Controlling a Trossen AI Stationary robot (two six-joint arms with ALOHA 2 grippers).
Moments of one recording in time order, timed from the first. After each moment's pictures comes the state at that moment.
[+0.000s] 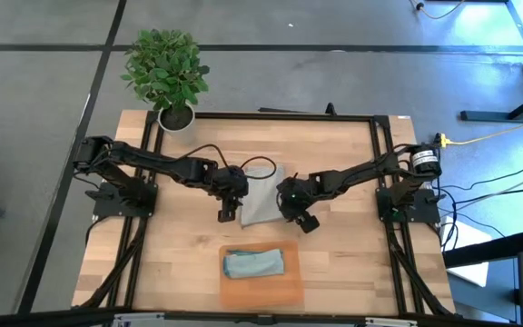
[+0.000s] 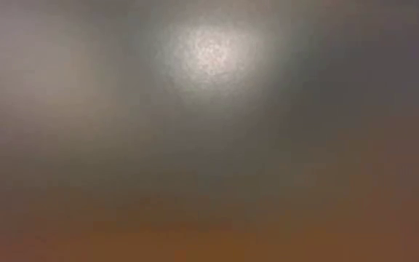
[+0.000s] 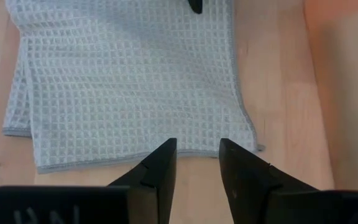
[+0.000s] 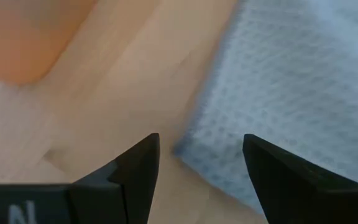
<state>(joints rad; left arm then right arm) 0.00 1.52 0.97 -0.46 0.03 -0.08 0.03 1.77 0.91 -0.16 -0.20 -0.51</state>
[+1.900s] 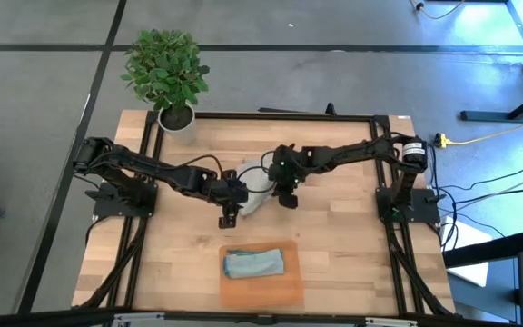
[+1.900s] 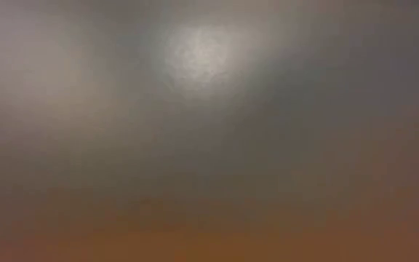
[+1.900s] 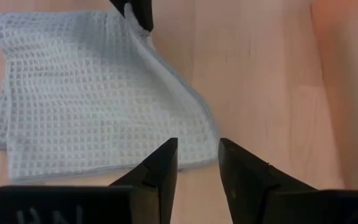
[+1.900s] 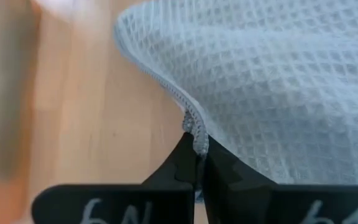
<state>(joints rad) -0.10 1.52 0.97 -0.45 -0.13 -0.12 -0.20 1.86 1.08 -0.23 -0.38 -0.02</state>
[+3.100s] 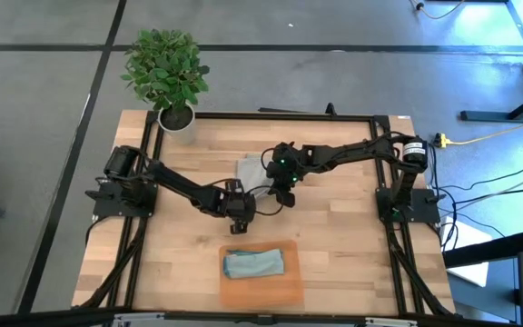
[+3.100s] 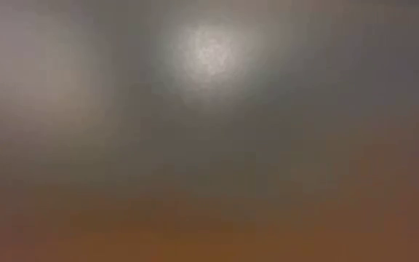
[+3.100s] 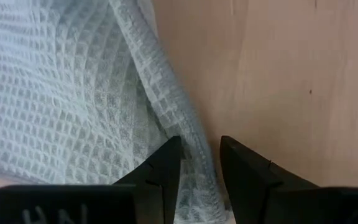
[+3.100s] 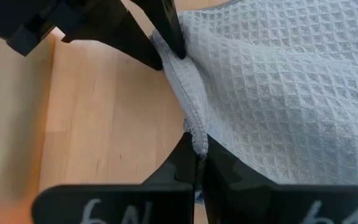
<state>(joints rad) -0.17 1.83 0.97 -0.30 -0.39 -0.24 -0.21 1.85 1.08 -0.15 -0.41 0.02</state>
